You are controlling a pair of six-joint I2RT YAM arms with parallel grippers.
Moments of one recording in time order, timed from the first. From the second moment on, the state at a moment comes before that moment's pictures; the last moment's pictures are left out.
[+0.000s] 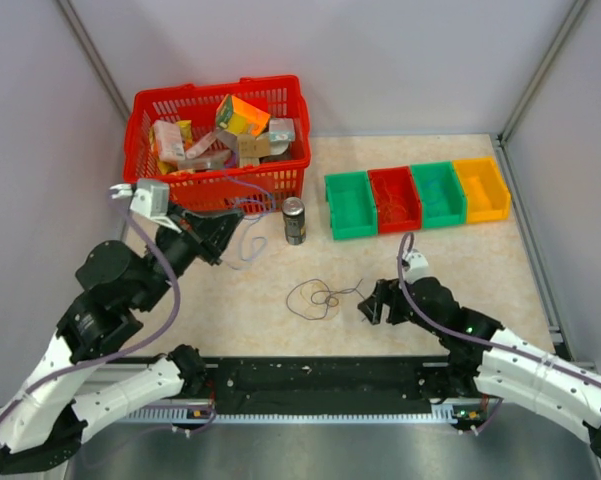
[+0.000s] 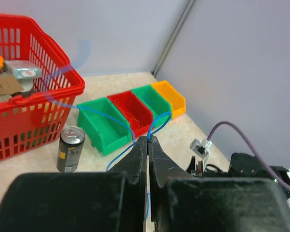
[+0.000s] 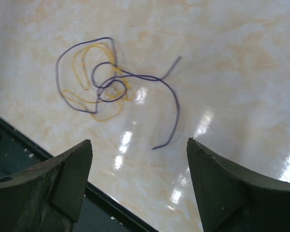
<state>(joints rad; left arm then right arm) -0.84 0.64 1.18 -0.40 -0.22 -0.39 0.85 0.60 0.27 -0.23 0.16 0.65</state>
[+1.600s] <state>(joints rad) -0.63 1.17 1.06 -0.20 0.55 -0.69 0.97 0.82 0.59 0.11 0.19 0.38</state>
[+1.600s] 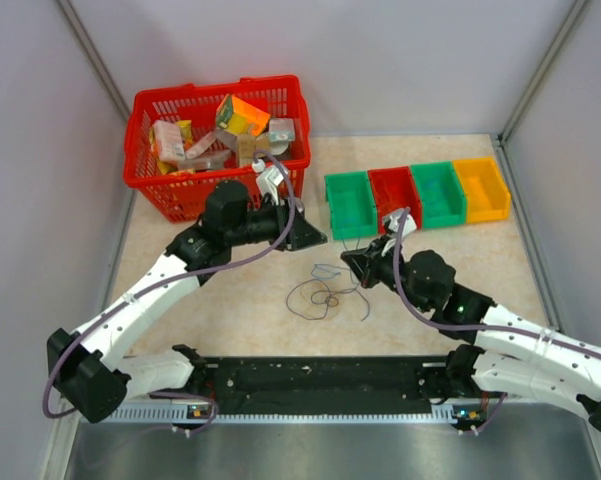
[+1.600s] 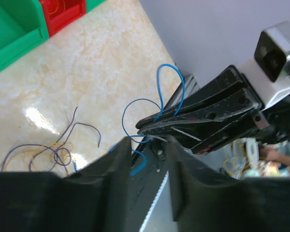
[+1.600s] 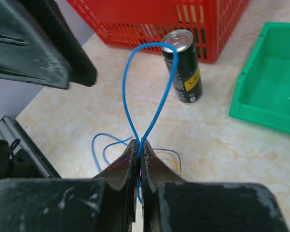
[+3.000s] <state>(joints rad) -0.64 0.76 0.68 -0.08 0.53 -0.52 0.08 1.81 1.23 0.05 0.25 0.38</state>
